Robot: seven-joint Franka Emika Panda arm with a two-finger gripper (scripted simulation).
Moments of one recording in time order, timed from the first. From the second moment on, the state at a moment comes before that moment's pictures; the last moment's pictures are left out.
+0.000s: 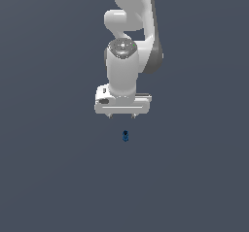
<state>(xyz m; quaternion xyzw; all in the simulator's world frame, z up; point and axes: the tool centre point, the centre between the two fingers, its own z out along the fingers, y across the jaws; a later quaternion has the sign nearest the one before) 0.005 -0.010 0.176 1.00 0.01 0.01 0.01</state>
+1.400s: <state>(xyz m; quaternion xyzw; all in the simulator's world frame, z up) 0.023 0.004 0.104 0.97 -0.24 0.00 0.00</state>
